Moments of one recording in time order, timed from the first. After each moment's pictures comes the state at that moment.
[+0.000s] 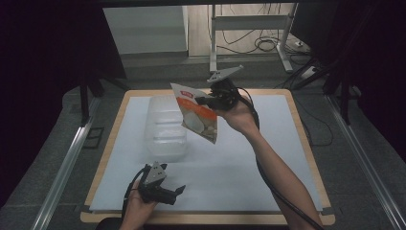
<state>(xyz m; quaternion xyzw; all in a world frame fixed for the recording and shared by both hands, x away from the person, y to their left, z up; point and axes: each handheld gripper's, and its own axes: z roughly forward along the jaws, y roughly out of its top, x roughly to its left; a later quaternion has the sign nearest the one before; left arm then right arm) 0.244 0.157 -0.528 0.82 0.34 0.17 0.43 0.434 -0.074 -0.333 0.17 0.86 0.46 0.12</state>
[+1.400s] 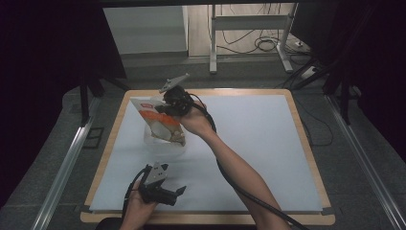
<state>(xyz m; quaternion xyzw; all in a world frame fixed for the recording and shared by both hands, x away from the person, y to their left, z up) 0.243 0.155 -0.527 0.82 0.34 0.17 0.43 0.440 0.045 -0.376 0.14 0.88 0.45 0.08</state>
